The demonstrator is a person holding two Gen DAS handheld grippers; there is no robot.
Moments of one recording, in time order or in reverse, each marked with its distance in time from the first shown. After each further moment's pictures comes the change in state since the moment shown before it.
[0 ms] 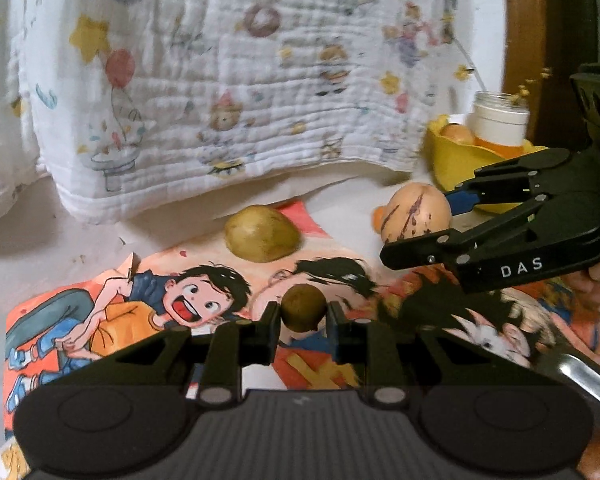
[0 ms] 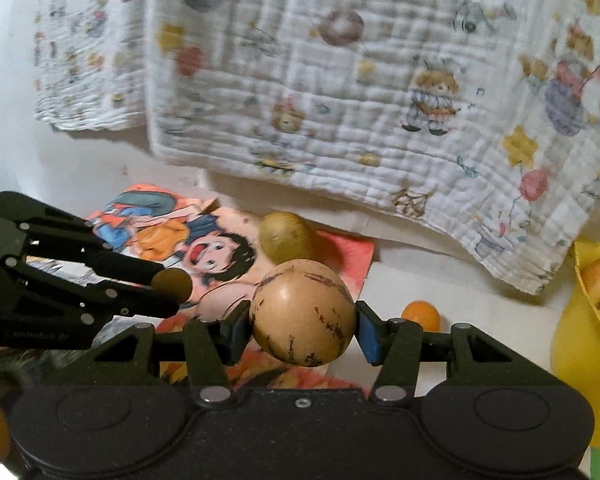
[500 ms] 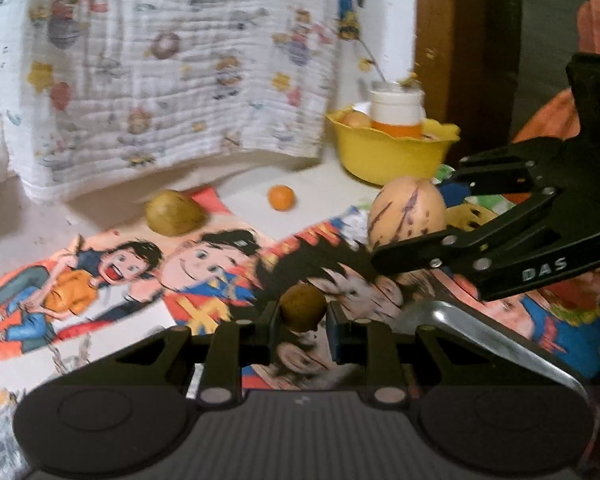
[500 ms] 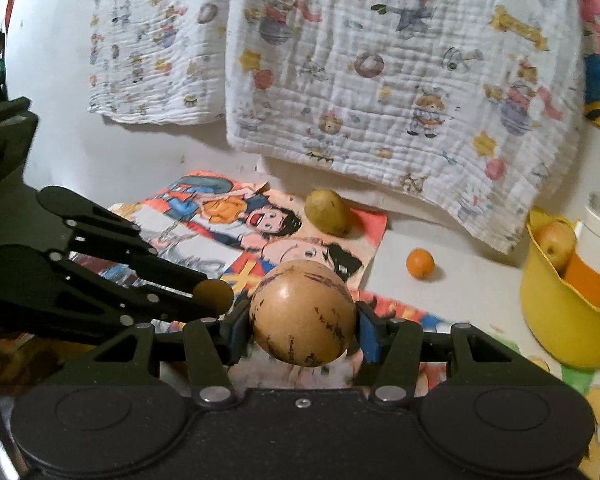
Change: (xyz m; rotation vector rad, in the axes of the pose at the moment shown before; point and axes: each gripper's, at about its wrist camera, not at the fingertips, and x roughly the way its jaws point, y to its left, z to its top) left arm -0.061 -0.076 -0.033 0.060 0.006 -0.117; right arm -0.119 0.032 -0.058 -0.032 -0.028 0.030
